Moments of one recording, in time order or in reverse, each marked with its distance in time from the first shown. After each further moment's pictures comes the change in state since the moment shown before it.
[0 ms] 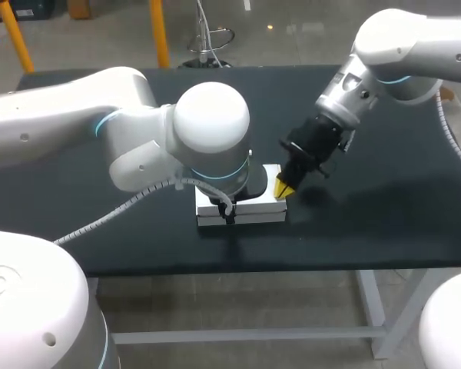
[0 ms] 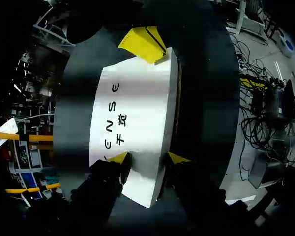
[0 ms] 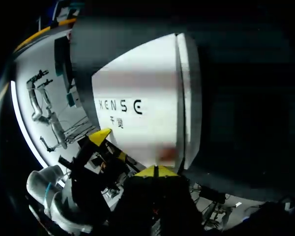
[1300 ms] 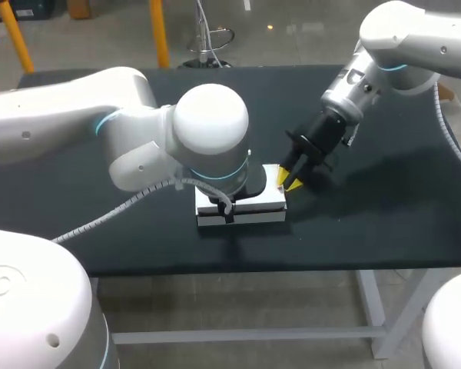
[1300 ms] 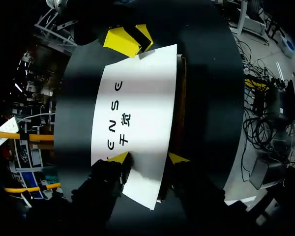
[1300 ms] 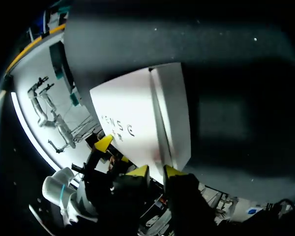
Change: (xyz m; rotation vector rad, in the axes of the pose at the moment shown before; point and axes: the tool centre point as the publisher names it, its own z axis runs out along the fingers) left arm -0.005 0.001 0.005 0.002 -0.012 -0.005; right arm -0.008 0.022 -0.023 0.097 0.065 0.061
